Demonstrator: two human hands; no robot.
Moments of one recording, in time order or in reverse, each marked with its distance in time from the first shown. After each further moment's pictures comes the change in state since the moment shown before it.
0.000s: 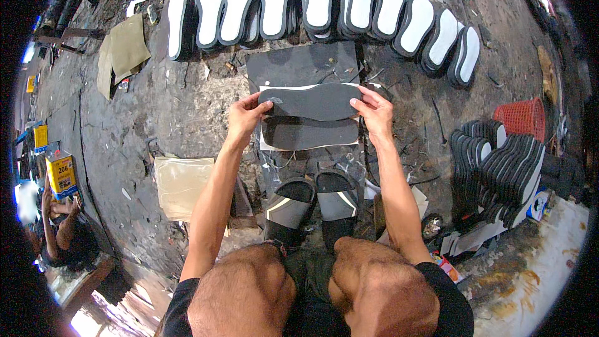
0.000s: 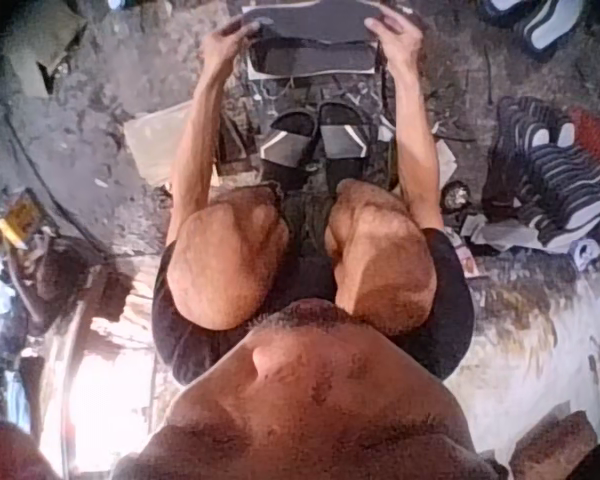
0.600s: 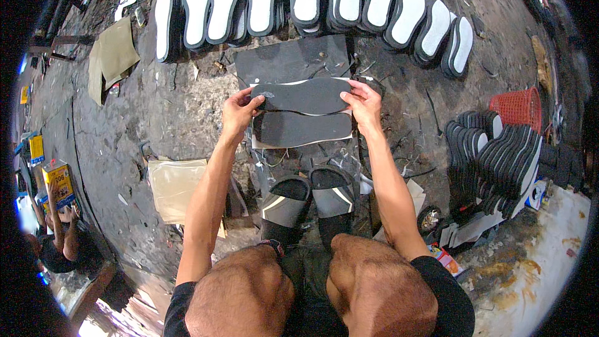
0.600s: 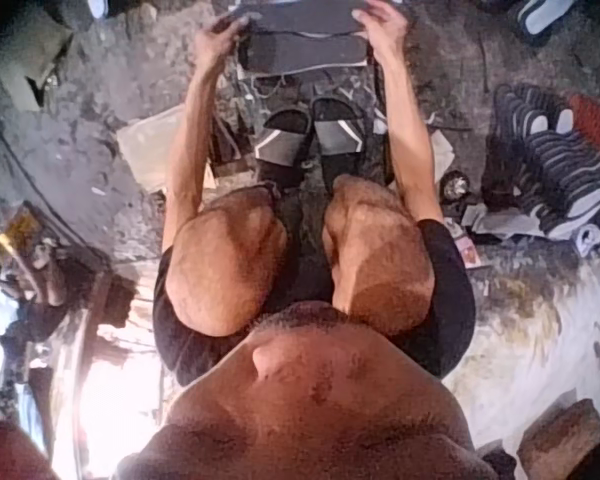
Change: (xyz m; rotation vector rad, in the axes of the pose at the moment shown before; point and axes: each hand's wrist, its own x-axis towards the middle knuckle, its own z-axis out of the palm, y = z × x) left_hand 0.012 -0.005 0.005 0.079 0.058 0.008; right_hand 0.010 0.009 0.009 -0.031 0.044 0.053
